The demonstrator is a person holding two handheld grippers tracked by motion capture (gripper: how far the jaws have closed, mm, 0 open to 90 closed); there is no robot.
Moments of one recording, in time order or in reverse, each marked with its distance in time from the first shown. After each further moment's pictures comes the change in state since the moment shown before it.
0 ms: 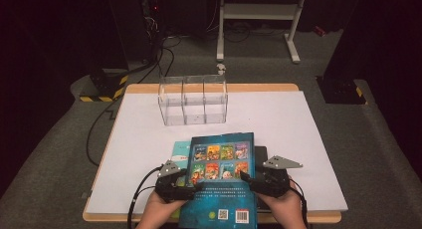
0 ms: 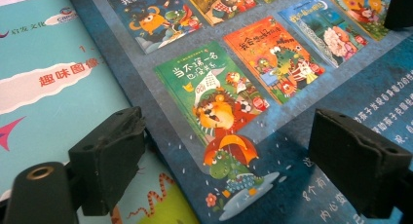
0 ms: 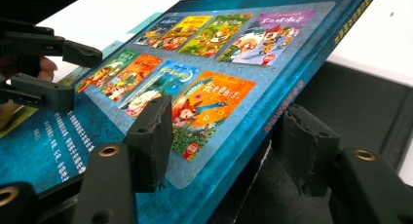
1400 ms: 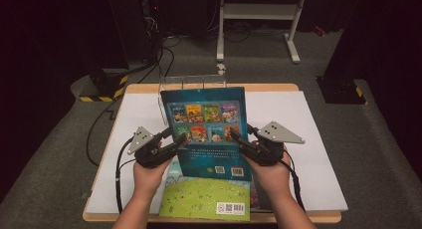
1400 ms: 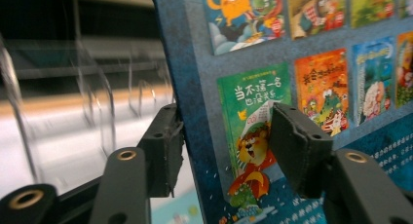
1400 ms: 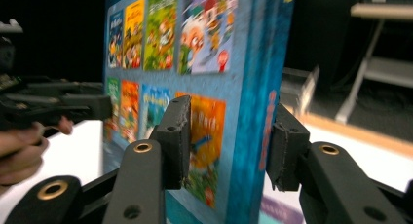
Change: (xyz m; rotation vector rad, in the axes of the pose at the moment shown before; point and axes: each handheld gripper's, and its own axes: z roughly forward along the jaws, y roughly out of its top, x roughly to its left) left arm 0.022 0.082 -0.057 -0.489 0.139 0.107; right arm 0.033 0.109 -0.021 -0.380 -0.043 -0.134
